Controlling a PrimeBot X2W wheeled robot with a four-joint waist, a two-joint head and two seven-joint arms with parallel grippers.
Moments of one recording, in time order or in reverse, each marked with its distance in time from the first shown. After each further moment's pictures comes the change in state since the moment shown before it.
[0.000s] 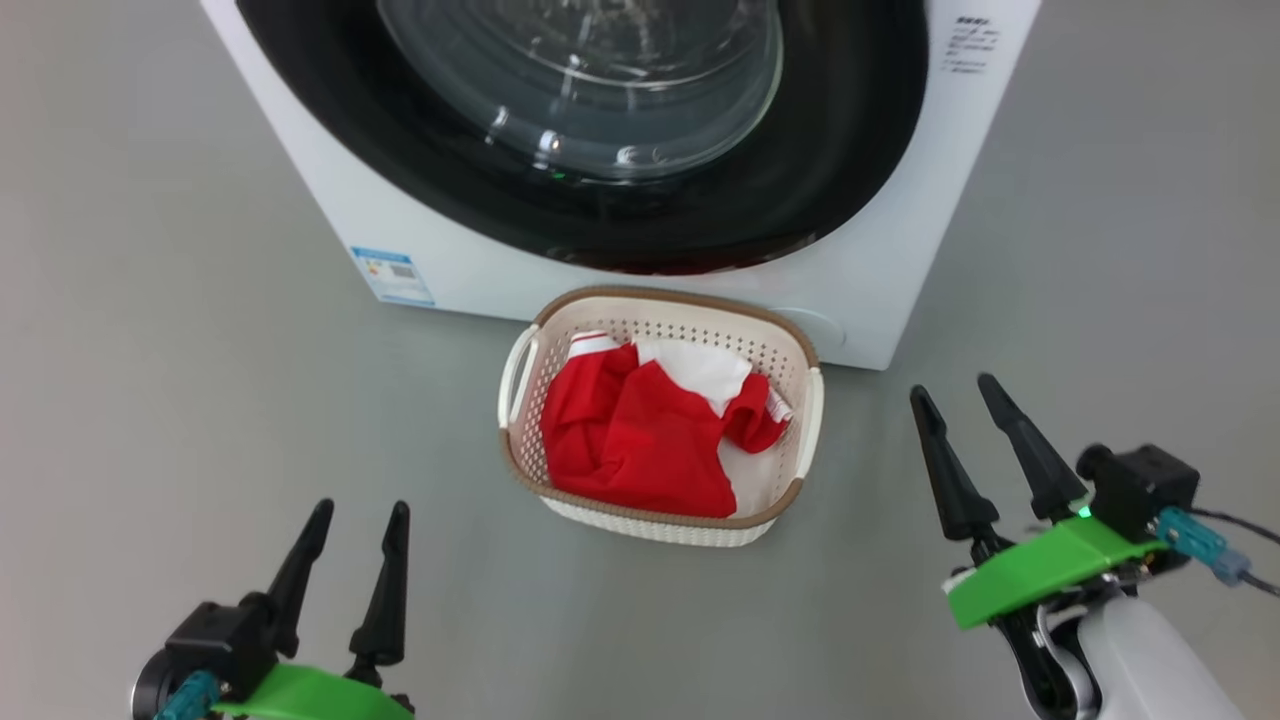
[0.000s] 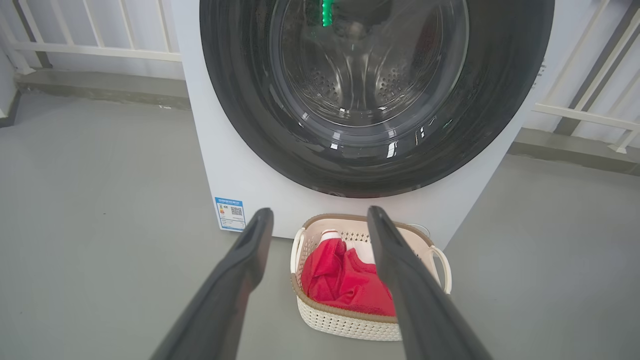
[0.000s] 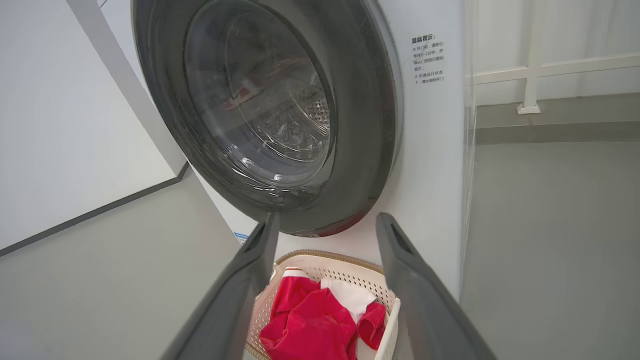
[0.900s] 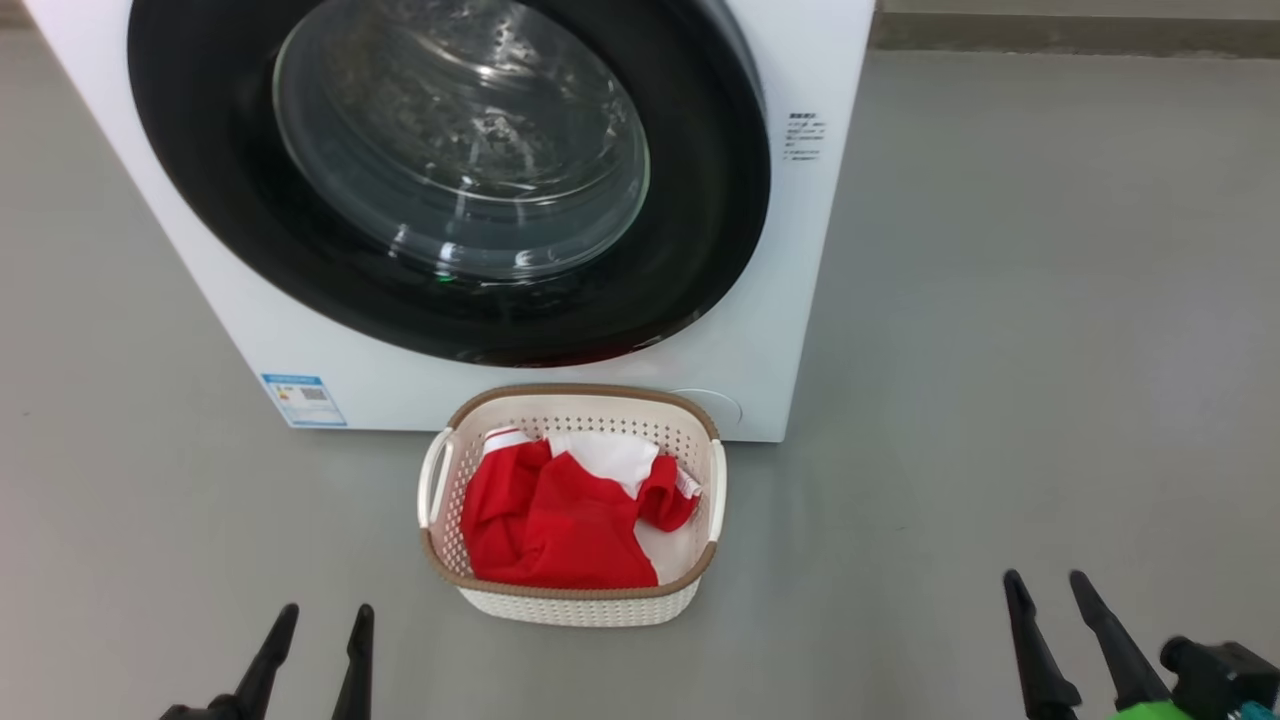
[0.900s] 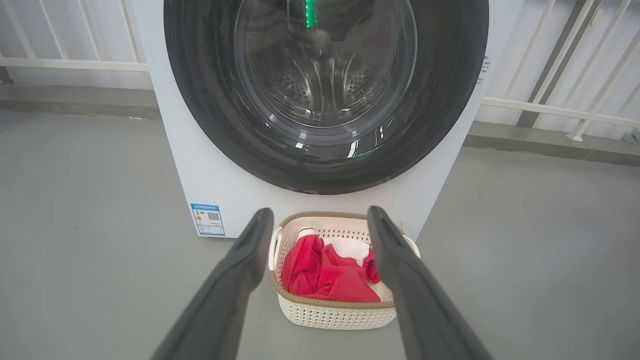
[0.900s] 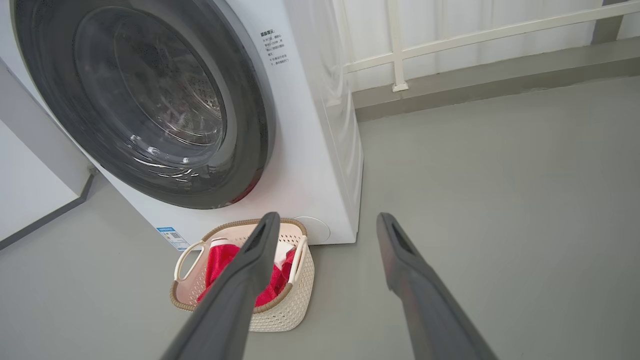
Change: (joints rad) left arm 0.174 0.035 0.046 -0.043 0.010 0.000 0.000; right arm 0.342 0.030 -0.162 -0.067 -0.009 0.000 0.000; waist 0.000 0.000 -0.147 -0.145
